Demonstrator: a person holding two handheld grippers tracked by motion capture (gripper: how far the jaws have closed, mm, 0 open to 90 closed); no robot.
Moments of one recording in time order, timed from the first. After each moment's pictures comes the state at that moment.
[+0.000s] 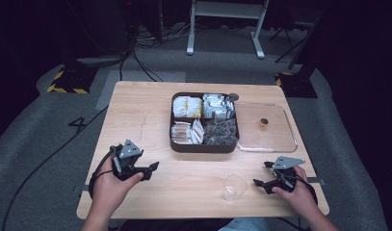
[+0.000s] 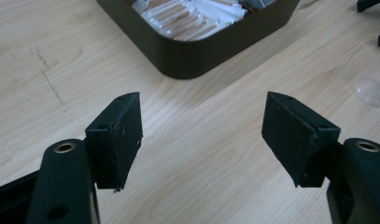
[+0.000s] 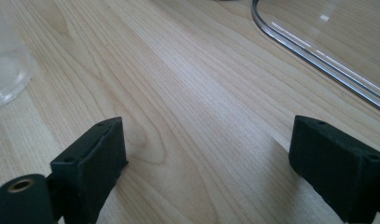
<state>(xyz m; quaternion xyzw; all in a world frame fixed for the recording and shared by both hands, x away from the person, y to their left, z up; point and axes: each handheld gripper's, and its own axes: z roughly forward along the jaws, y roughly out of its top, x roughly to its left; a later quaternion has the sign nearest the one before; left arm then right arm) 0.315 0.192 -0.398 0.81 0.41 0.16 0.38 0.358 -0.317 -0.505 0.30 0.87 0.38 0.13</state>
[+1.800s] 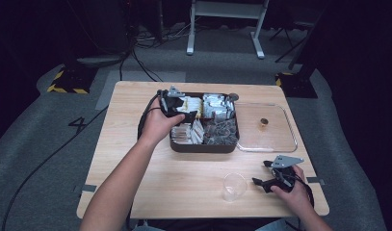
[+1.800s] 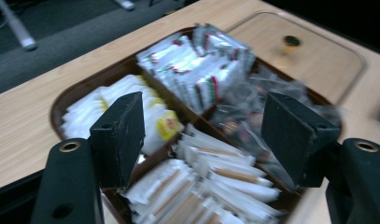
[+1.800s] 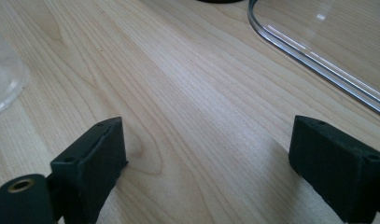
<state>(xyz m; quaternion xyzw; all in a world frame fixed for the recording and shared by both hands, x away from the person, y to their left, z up) 0.488 0.098 -0.368 0.81 0.37 0.16 0.42 0.361 -0.313 -0.505 0.30 0.87 0.38 0.13</state>
